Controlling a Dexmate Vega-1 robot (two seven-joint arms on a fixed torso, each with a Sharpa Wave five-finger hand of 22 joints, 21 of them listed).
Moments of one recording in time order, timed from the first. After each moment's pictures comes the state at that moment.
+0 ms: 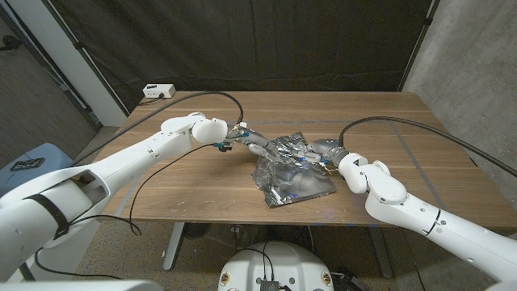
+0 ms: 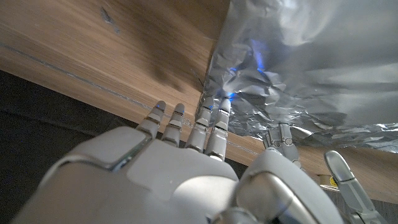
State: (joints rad) left arm 0.36 0.70 0.91 -1.42 0.57 -0.36 -0.56; left_hand 0.19 0.14 0.67 -0.05 0.19 0.31 -0.08 0.18 0.18 0.20 -0.05 0.22 0.20 0.11 -0.01 0.19 0.18 -0.01 -0.01 0.22 0.19; right arm -0.89 -0.85 -0.76 -2.06 -0.81 -0.58 0.29; right_hand 0.17 0.13 -0.05 0.15 0.30 0.49 -0.11 0.21 0.18 0.42 -0.13 0.20 0.19 0.10 0.06 0.21 0.20 0.04 0.12 0.18 0.17
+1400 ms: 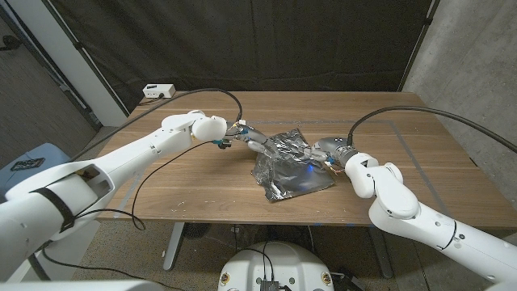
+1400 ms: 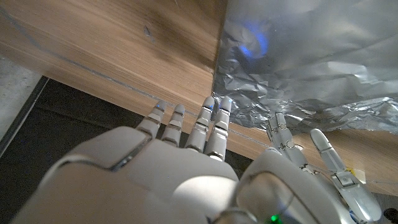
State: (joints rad) left arm 0.32 0.67 0.93 -1.33 0.59 -0.40 -0.52; left_hand 0.19 0.13 0.67 -0.06 0.19 0.31 -0.08 0.18 0.18 0.20 -0.05 0.21 0.20 0.11 -0.01 0.19 0.18 -0.01 -0.01 0.22 0.19; right arm -0.98 -0.89 -0.72 -2.28 -0.94 -0.83 0.43; right_hand 0.17 0.13 -0.04 0.14 0.31 0.49 -0.12 0.21 0.18 0.42 -0.12 0.19 0.19 0.10 0.07 0.21 0.20 0.03 0.13 0.18 0.17
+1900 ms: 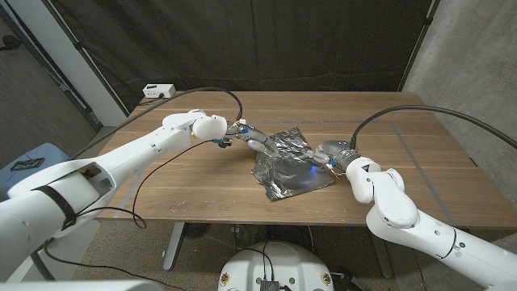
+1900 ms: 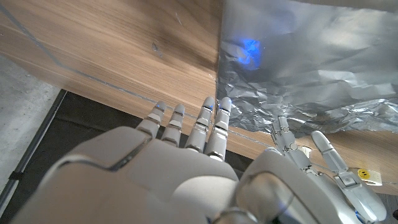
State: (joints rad) left arm 0.31 0.67 0.94 -1.32 0.60 -0.40 -0.51; left_hand 0.19 0.13 0.67 -0.06 0.19 0.31 -0.08 0.18 0.18 0.21 -0.05 0.21 0.20 0.11 -0.01 0.19 0.18 -0.01 -0.01 0.22 0.19; right arm -1.00 -0.88 -0.74 -2.31 -0.98 -0.91 0.46; right_hand 0.17 0.13 -0.03 0.13 0.31 0.49 -0.12 0.21 0.18 0.42 -0.12 0.19 0.19 0.10 0.07 0.21 0.20 0.03 0.13 0.18 0.17
